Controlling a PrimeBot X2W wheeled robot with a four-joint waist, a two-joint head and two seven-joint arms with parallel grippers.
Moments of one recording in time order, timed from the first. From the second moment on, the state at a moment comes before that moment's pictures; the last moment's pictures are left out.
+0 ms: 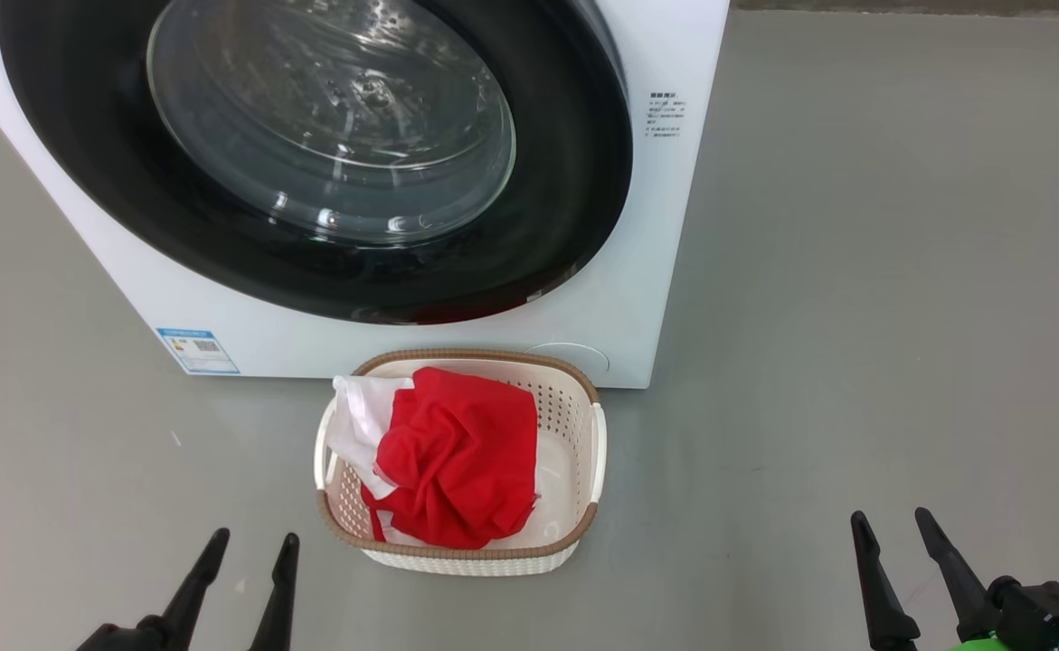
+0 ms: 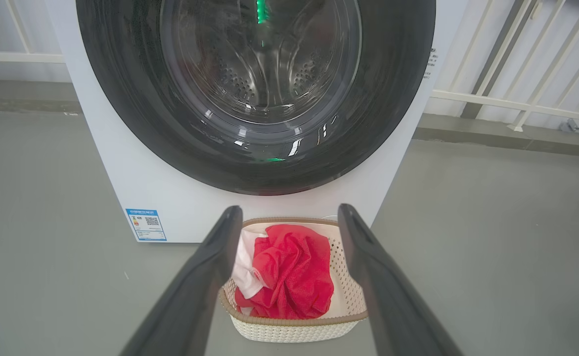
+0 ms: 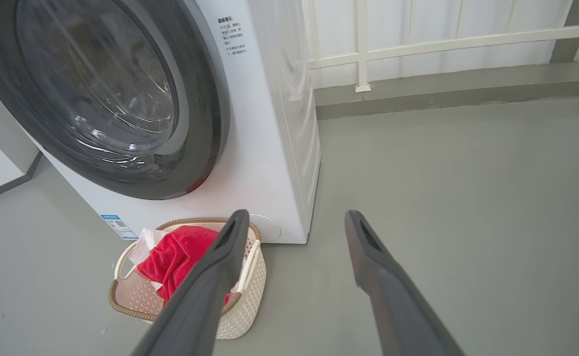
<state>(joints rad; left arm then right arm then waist) 0.02 0.19 -0.08 0.21 -0.35 -0.13 -0.26 0.13 -0.04 -0.06 0.22 0.32 0.13 -0.26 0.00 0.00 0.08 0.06</state>
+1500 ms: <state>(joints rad) 0.05 0.14 -0.10 0.27 -0.47 -0.13 -0.23 0.15 -0.02 -0.06 0.29 0.44 0.13 -0.23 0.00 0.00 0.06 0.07</state>
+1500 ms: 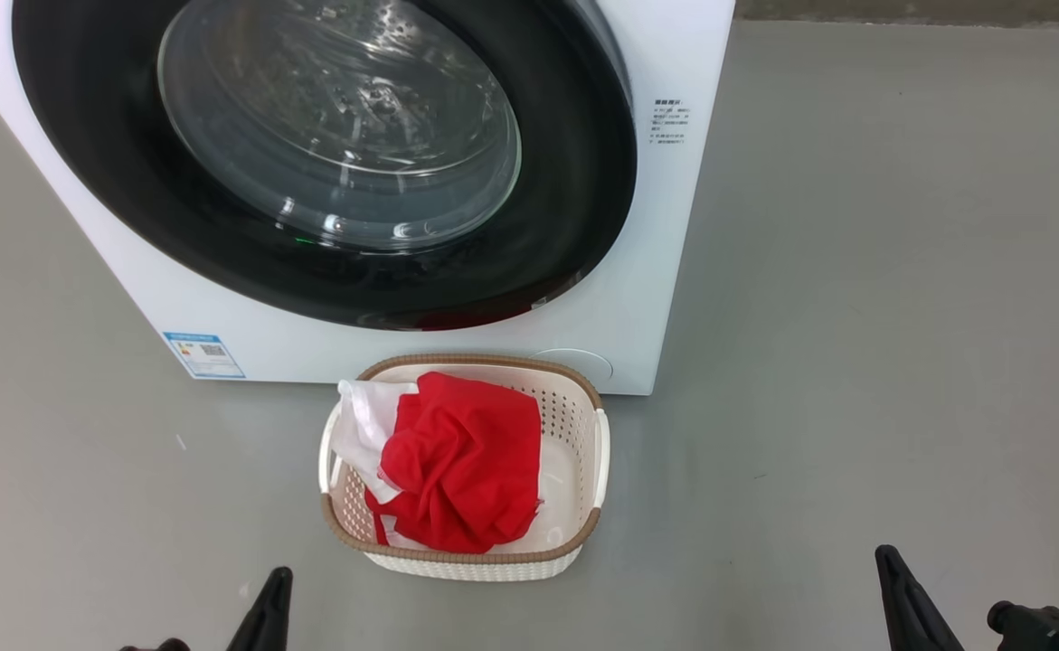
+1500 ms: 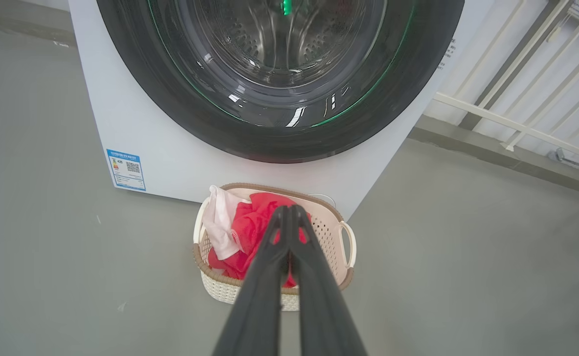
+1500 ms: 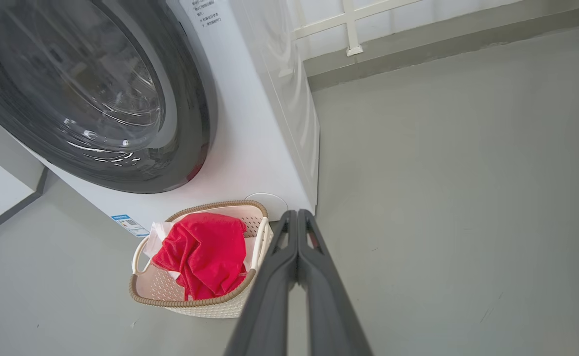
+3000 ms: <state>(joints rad) 0.01 0.11 -0.05 0.27 -0.91 -0.13 -0.11 0.07 -0.04 -0.06 0.28 0.90 0.13 -0.11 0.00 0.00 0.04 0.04</state>
